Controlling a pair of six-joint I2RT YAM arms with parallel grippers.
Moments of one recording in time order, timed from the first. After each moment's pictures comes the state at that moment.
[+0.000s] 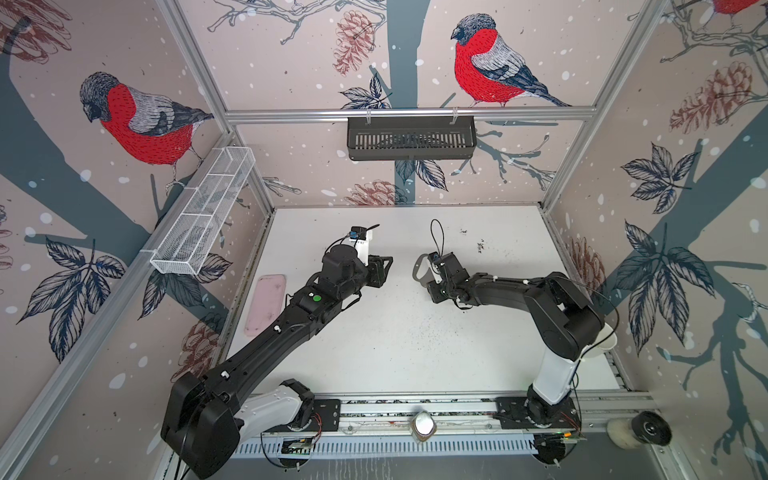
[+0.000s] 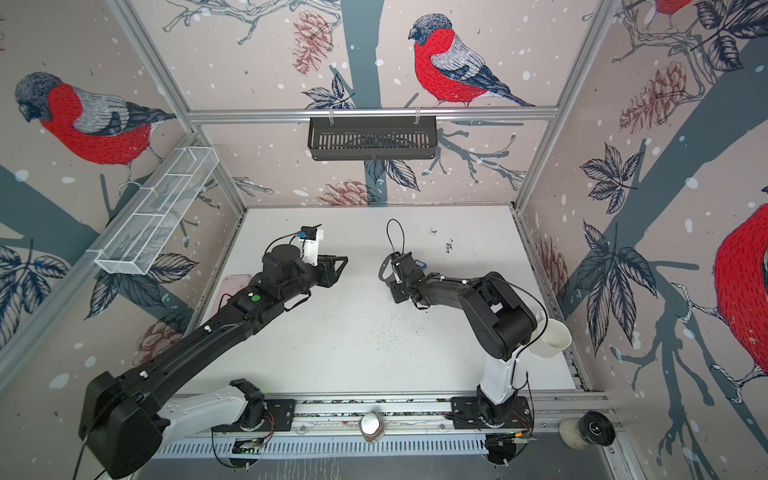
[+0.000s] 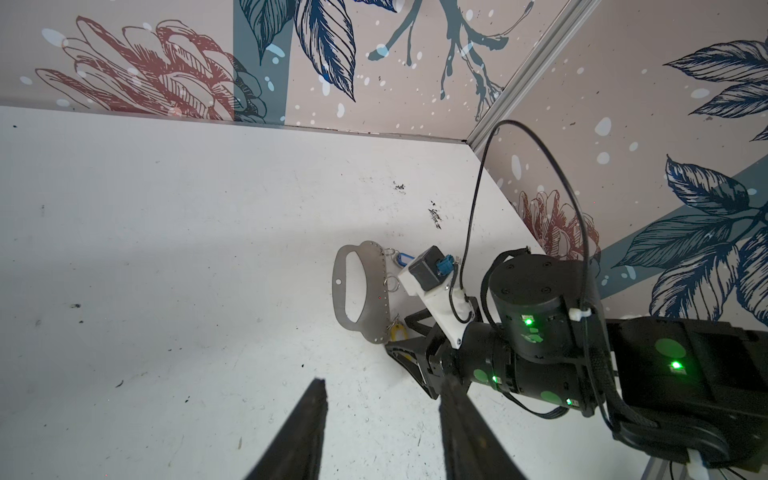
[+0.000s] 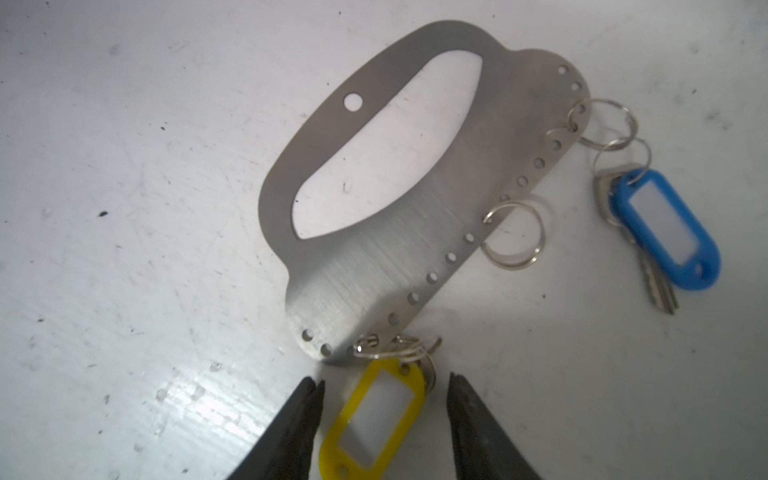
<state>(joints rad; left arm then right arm) -0.56 1.13 0.85 -0.10 0.12 -0.42 0.64 1.83 0.96 -0.09 0.07 0.15</state>
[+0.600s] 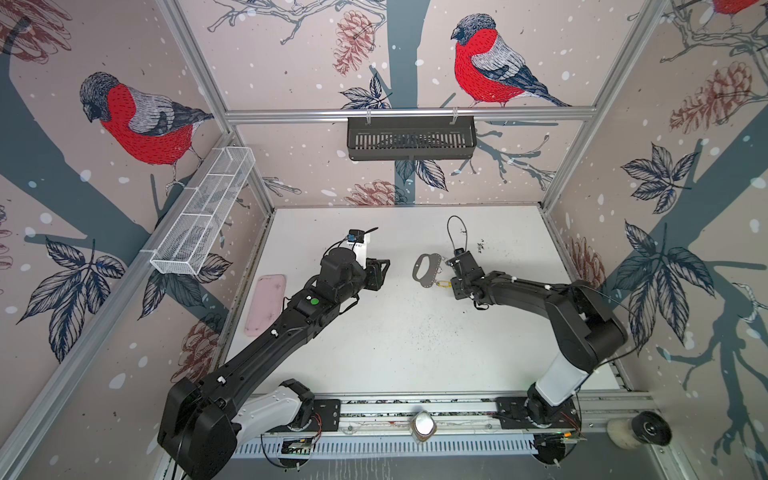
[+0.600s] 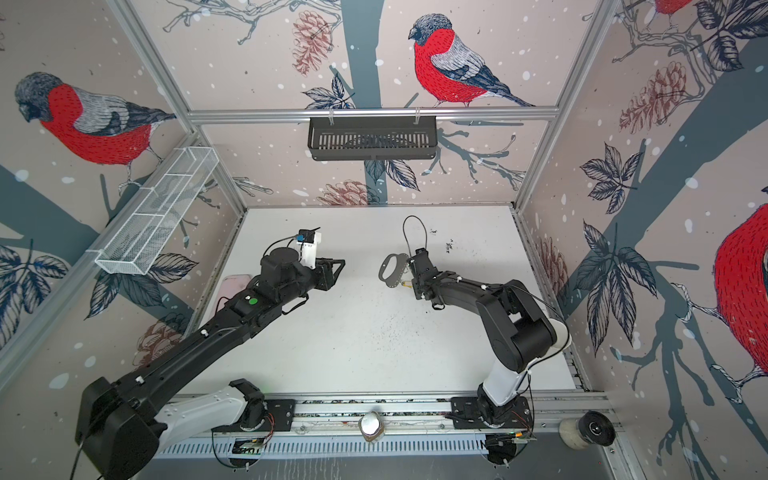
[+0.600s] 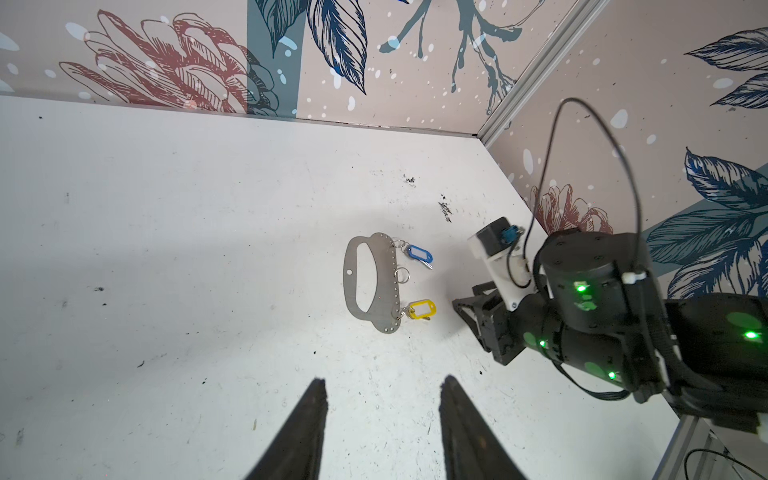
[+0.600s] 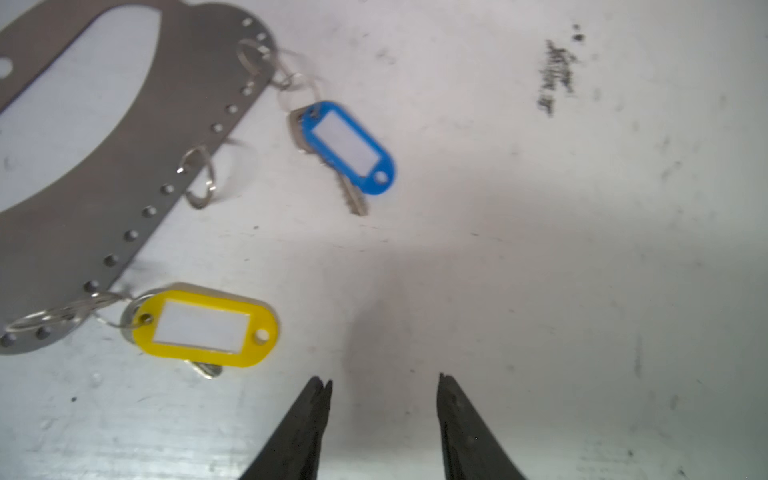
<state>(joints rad) -0.56 1.11 0.83 -0.13 0.10 -0.41 0.53 1.68 0.89 -0.23 0.35 0.18</state>
